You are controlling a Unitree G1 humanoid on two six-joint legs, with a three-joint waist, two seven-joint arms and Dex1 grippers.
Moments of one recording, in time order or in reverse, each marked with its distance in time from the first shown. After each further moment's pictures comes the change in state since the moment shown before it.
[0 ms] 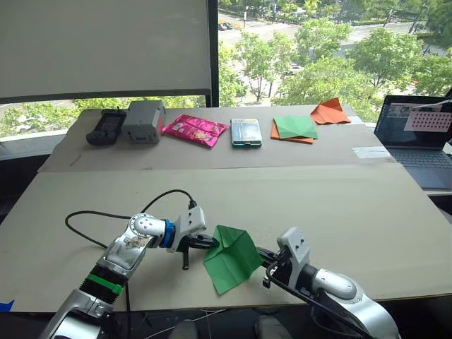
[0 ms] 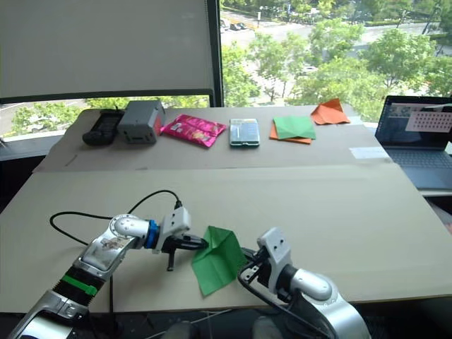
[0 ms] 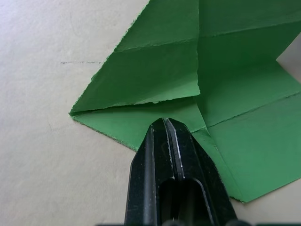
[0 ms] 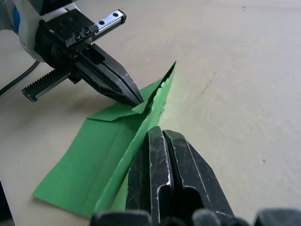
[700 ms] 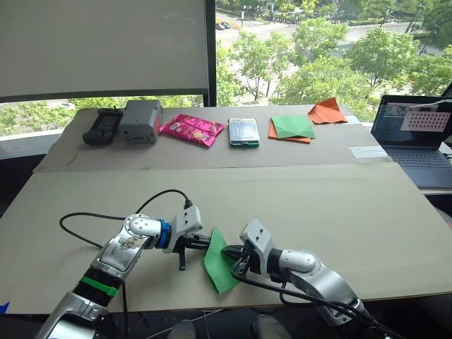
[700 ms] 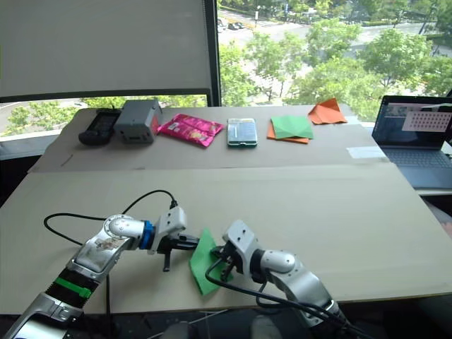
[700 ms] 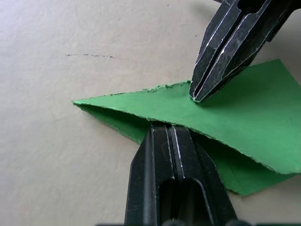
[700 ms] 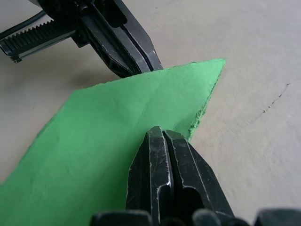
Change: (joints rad) left arm 0.052 0.091 0.074 -0.089 -0.031 0.093 0.011; right arm -0.229 0.020 0.203 0.231 -0.158 0.001 0.078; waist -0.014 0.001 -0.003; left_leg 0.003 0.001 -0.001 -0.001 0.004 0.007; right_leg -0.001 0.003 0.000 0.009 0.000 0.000
